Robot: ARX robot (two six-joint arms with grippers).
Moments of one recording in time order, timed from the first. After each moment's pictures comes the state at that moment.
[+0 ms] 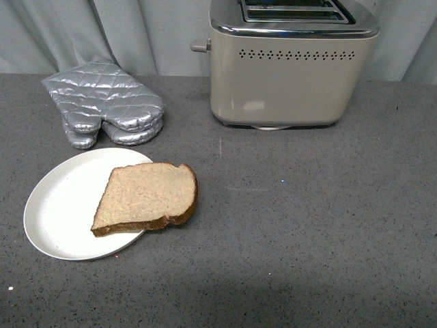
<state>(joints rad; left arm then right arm) 0.00 0.00 0.02 0.00 0.00 0.00 0.00 0.01 0.00 0.00 0.00 0.00</state>
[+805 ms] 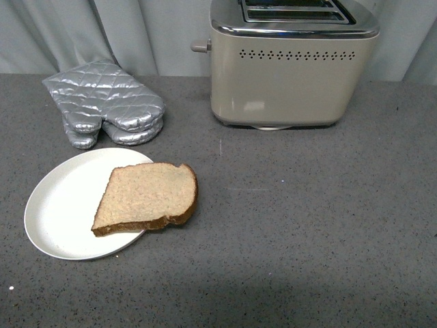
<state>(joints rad) -0.04 0.08 0.06 -0.12 -0.17 -0.12 0.00 0.01 0.00 0.00 0.00 0.00</state>
